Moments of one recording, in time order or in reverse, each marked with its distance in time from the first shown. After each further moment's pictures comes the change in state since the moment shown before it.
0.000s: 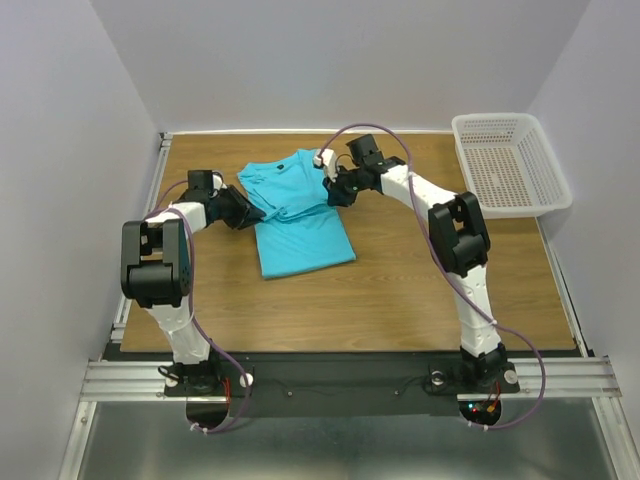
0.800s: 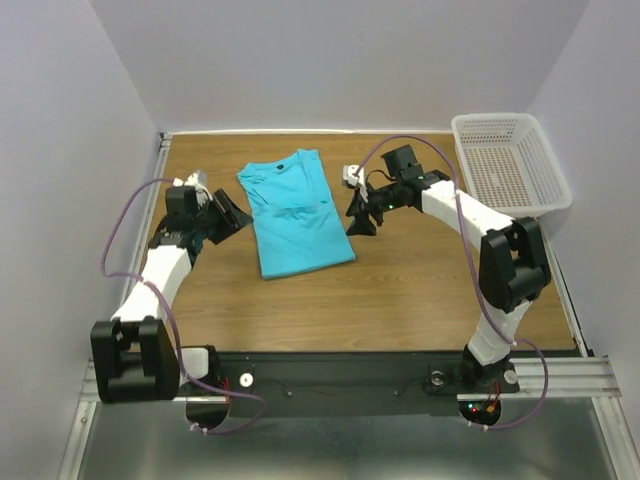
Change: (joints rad) left arm -0.005 -0.548 -0.221 -0.109 -0.183 0.239; right arm -0.052 -0.430 -0.444 -0.035 -0.280 -0.119
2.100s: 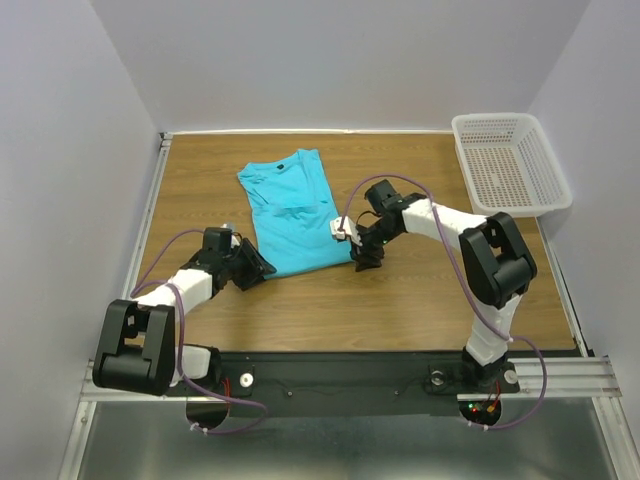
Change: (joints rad) left arm -0.188 0.010 -0.366 0.141 -0.063 -0.240; right arm 0.098 0.033 -0.176 -0.132 0.171 -0.383
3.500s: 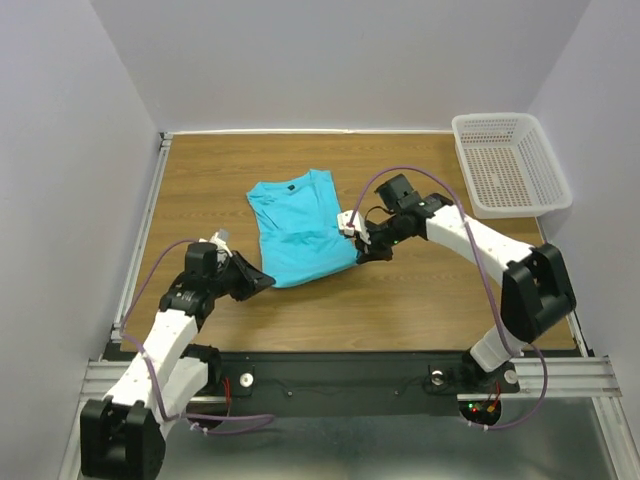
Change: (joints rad) left arm -0.001 -0.456 -0.073 -0.212 0.150 -0.063; right arm 0.035 -0.241 -0.050 -0.077 -0.005 0.113
